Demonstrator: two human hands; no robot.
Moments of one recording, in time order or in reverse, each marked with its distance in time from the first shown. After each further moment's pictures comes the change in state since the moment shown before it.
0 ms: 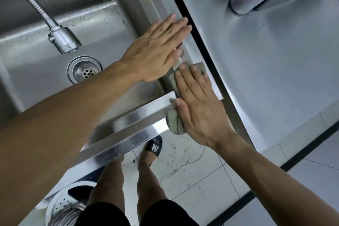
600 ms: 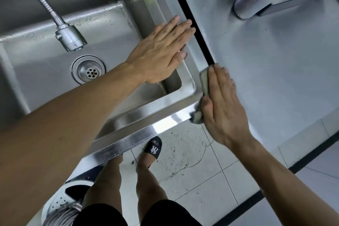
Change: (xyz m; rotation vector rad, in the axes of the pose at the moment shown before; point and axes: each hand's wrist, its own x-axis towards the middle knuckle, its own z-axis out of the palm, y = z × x) left_hand -0.002 0.004 0.003 0.042 0.019 -0.031; right_hand -0.021 0.028 -0.011 -0.010 0.042 0.152
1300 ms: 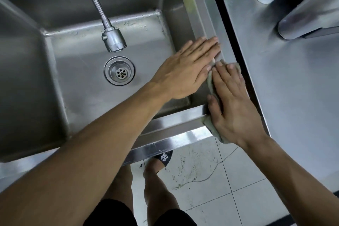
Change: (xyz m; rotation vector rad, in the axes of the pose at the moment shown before) left_hand -0.030 0.002 -0.001 -0.153 0.058 -0.122; right_hand 0.057 -0.025 0.010 0.147 -0.026 -0.199
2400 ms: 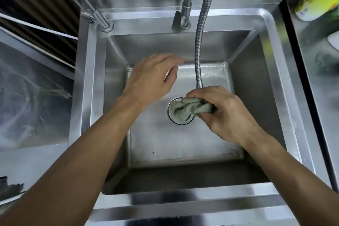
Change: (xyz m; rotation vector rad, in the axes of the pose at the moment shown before) left_hand -0.121 -0.214 -0.143 0.009 0.449 -0.402; right_hand 0.196 -0.168 0.035 0.350 -0.181 -0.344
